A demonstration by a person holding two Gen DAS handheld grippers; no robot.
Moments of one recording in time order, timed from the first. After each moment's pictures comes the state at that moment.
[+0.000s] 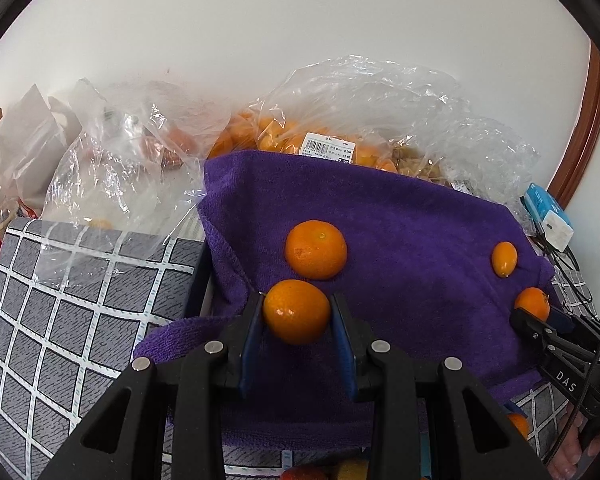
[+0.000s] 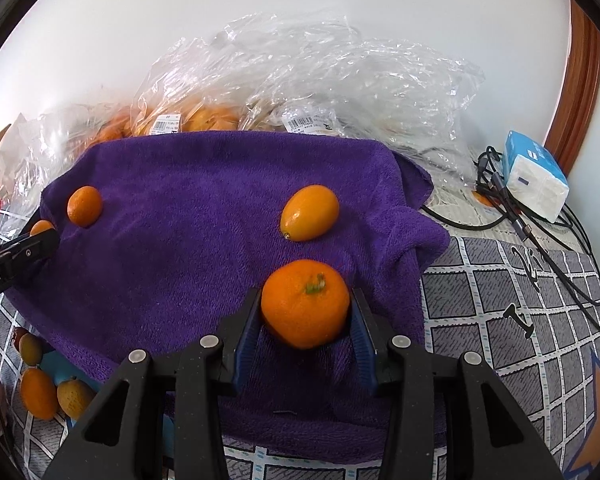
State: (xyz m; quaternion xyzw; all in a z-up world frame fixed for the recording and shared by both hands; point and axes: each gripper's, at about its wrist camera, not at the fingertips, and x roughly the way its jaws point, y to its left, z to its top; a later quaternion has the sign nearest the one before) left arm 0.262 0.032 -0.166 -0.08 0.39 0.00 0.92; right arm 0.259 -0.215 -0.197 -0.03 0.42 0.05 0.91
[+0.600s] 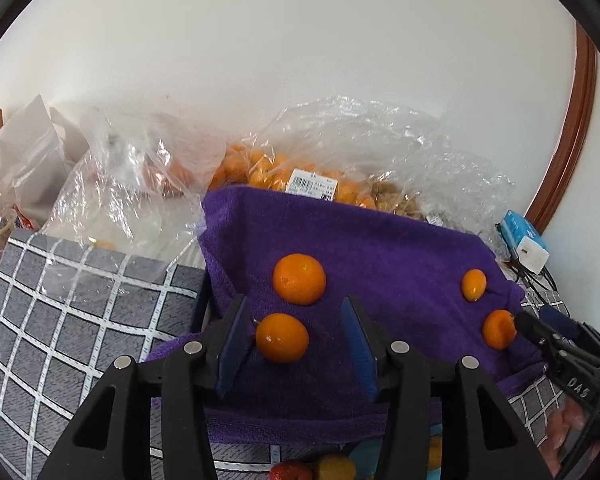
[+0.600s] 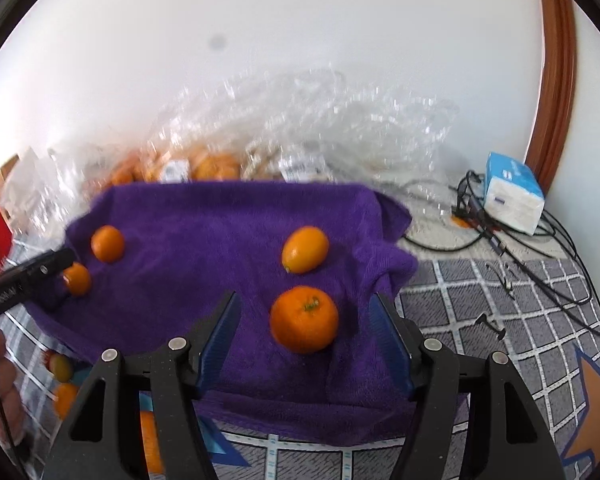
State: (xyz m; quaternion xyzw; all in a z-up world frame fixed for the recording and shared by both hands) left arm 0.244 0.034 -0.140 -0.10 0.33 -0.02 0.94; right arm 0.232 -0.221 -0.151 0.00 0.36 0.05 0.93
